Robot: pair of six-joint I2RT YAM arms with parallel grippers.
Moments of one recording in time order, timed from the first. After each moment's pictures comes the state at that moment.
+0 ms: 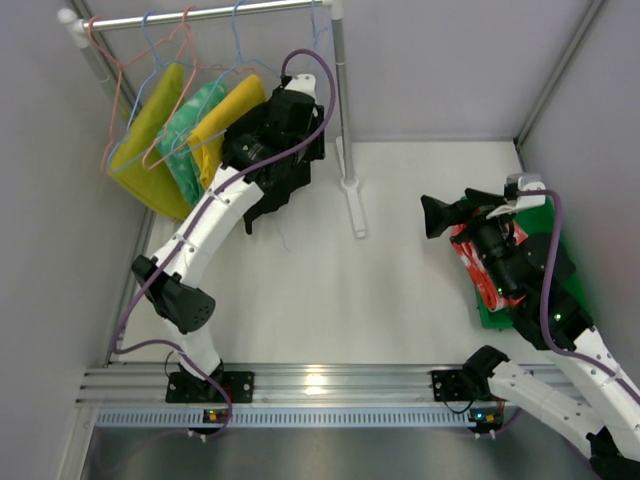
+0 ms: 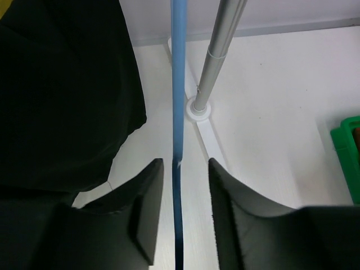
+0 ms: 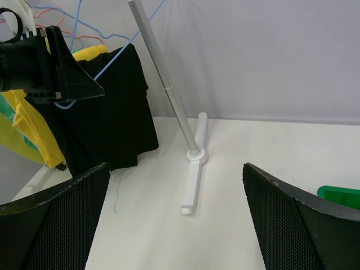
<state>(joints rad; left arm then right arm) -0.62 1.80 2.09 -0.76 -0.34 -0.31 0.65 0.63 0.95 -0.17 0.34 0.18</state>
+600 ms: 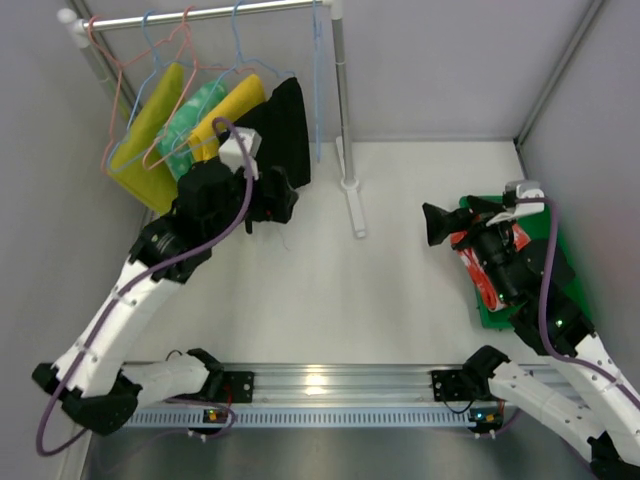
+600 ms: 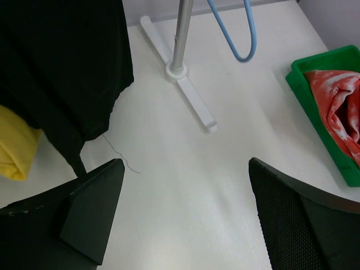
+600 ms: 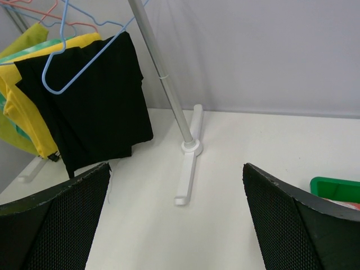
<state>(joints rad) -0.62 1.17 1.49 -0.66 -0.15 -0.26 0.65 0.59 0.91 -0.19 0.34 0.17</state>
